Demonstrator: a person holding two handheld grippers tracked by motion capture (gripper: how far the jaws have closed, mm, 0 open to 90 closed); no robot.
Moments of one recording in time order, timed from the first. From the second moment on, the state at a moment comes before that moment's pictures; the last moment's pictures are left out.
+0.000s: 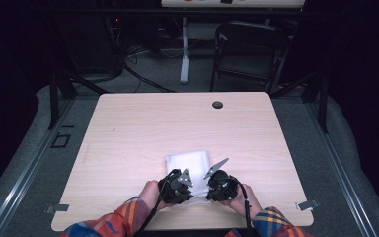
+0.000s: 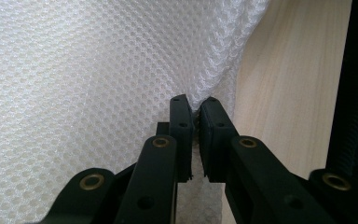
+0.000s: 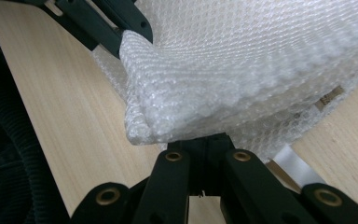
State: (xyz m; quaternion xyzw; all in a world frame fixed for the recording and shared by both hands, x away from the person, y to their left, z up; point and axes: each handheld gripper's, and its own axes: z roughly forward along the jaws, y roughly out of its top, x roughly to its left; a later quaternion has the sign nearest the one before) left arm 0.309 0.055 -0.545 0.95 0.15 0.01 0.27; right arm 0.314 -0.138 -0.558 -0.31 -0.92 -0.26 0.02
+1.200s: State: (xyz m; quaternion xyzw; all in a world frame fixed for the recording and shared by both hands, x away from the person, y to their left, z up) left arm 0.306 0.040 -0.546 0.96 0.16 0.03 0.25; right arm 0.313 -0.138 -0.560 -0.29 -0.92 -0.26 0.00
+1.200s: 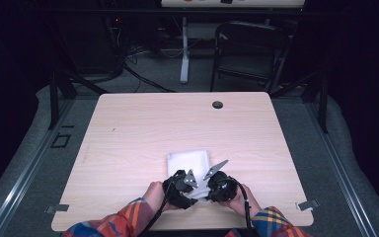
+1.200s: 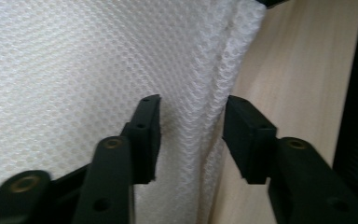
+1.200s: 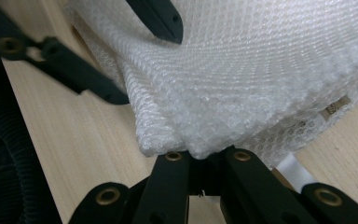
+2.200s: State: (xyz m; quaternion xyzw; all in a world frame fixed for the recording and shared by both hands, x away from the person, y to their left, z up) left arm 0.325 0.061 -0.524 0.93 0.19 0.02 0.30; right arm 0.314 -0.141 -0.563 -0.28 -0.92 -0.28 0.01
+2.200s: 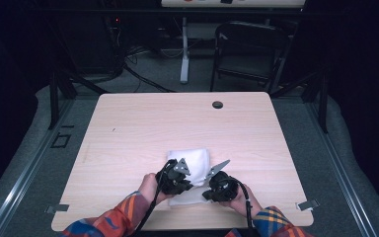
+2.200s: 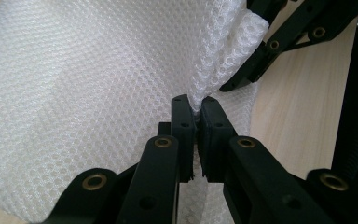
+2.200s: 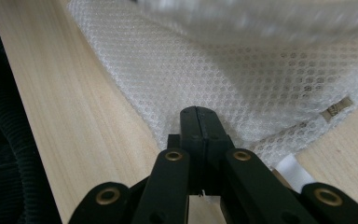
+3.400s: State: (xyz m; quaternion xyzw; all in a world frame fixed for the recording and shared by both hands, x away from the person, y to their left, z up) left arm 0.383 0.070 -0.478 0.92 0.22 0.09 0.32; right arm 0.313 -0.139 -0.561 -0.28 -0.92 -0.27 0.01
